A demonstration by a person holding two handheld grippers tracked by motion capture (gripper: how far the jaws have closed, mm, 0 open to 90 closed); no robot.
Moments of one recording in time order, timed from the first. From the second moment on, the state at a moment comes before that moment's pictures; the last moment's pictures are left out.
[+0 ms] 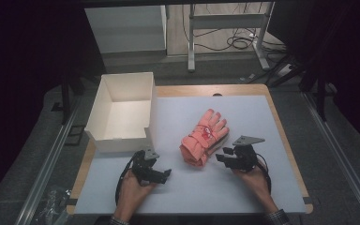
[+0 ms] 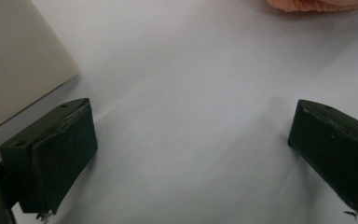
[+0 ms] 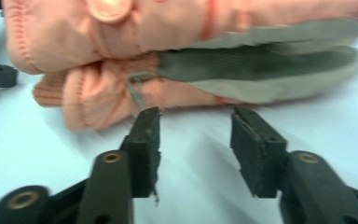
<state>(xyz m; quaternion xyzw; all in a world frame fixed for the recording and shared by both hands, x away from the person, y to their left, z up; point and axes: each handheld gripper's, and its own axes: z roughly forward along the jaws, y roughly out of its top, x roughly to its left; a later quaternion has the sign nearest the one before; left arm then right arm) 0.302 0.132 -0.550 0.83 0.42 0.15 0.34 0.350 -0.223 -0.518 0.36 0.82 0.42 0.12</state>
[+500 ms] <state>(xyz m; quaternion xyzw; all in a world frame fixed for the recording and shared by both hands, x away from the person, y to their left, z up) 0.302 0.133 -0.550 0.83 0.42 0.14 0.34 0.347 -0.279 -0.515 0.40 0.81 0.36 0.21</state>
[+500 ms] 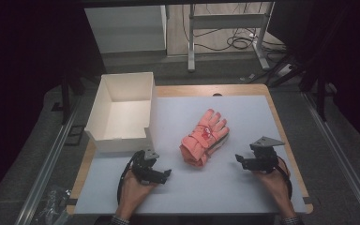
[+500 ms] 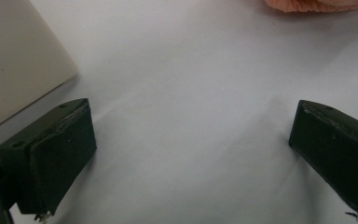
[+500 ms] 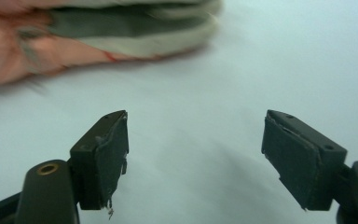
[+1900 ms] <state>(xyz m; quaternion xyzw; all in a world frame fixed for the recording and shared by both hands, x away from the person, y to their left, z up) 0.388 0.040 -0.450 0.87 0.34 0.08 0.34 0.353 -0.290 -0.530 0.43 0.81 0.33 0.21</state>
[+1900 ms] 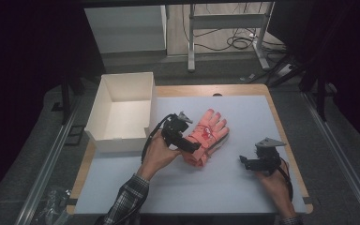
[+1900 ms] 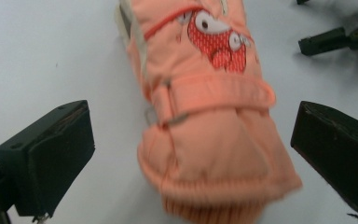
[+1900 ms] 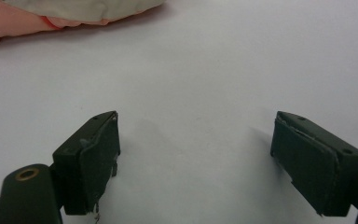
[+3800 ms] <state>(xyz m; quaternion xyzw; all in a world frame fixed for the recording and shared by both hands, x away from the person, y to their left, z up) 0.396 -0.007 -0.488 0.92 0.32 0.04 0.24 0.354 -0.290 -0.530 0.43 0.81 0.33 0.21</state>
